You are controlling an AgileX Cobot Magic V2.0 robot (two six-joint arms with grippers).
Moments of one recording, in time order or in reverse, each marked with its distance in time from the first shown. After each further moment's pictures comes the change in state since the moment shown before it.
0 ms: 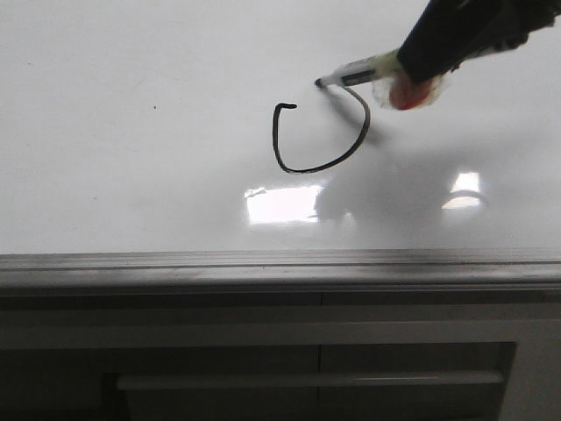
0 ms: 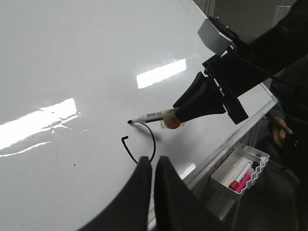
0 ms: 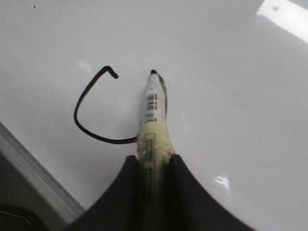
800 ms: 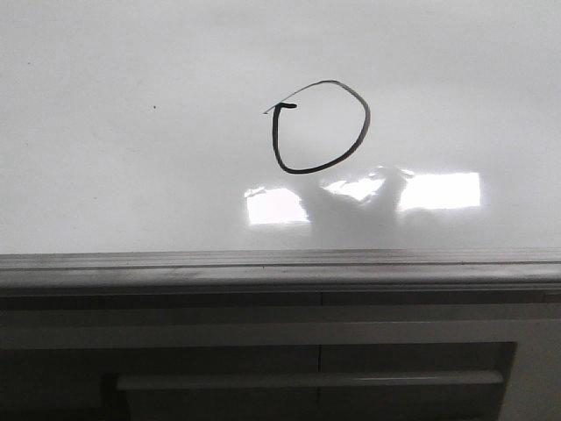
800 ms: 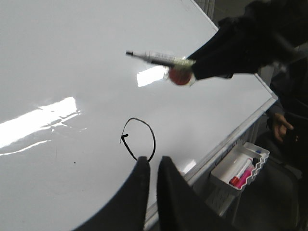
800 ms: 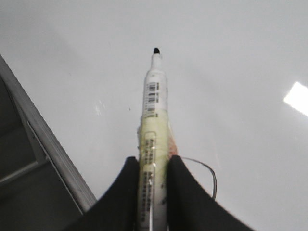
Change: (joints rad) left arm 0.000 0.003 -0.024 0.000 0.043 0.011; right arm 0.186 -0.158 -0.088 -0.002 -0.050 0.002
